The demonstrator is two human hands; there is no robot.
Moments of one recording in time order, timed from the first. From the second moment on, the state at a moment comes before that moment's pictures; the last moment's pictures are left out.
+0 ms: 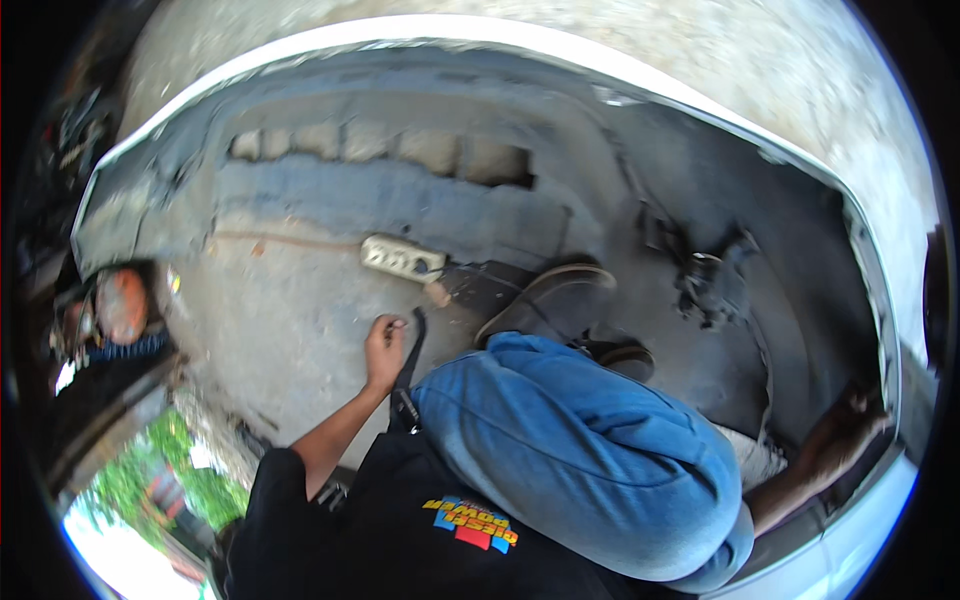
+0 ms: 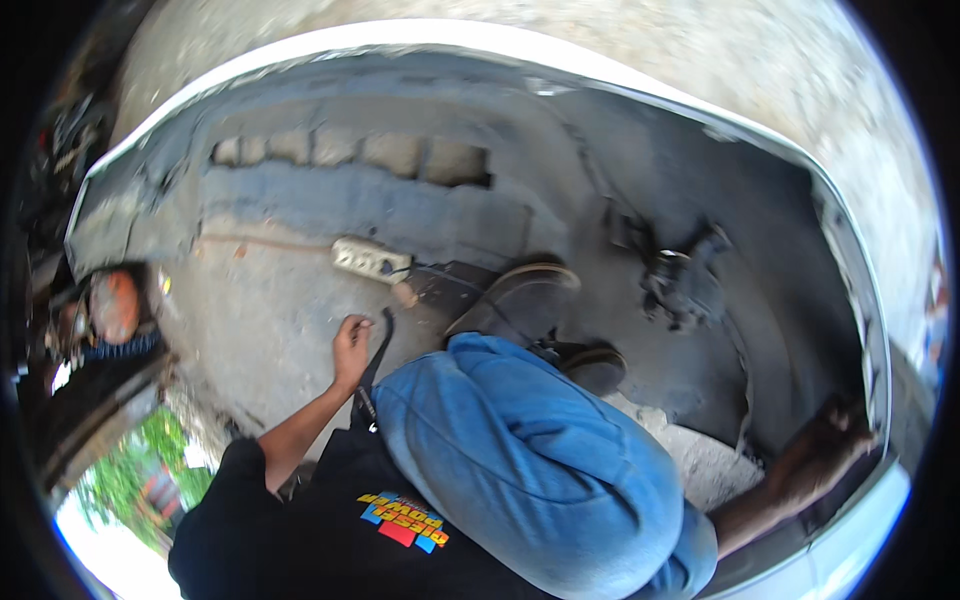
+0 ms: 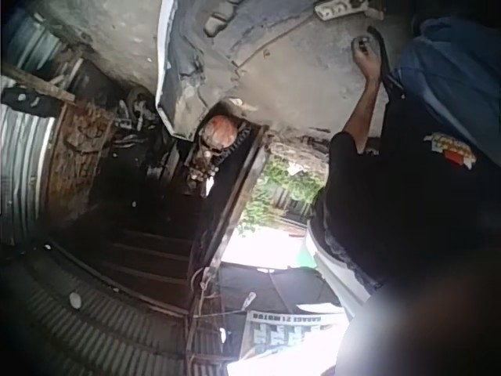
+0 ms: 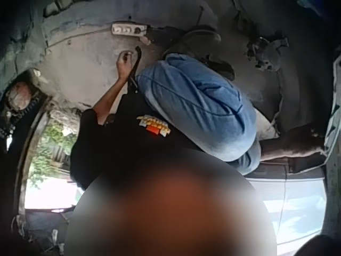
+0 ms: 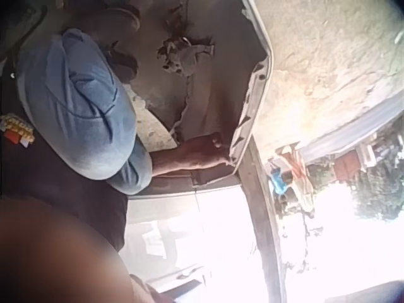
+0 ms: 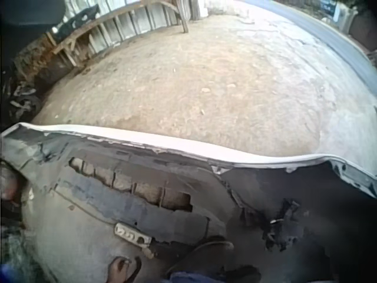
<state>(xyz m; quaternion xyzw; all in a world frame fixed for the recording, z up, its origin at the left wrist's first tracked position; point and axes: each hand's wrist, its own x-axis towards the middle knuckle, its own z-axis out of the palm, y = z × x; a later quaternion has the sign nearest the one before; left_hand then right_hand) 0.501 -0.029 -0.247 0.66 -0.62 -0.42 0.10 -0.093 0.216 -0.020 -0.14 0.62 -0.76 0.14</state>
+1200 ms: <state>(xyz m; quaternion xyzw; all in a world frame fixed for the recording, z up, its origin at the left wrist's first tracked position) -0.035 -0.054 -0.014 -0.30 -0.89 -0.19 0.29 -0.067 0.164 0.003 -0.10 0.69 -0.71 0.11</state>
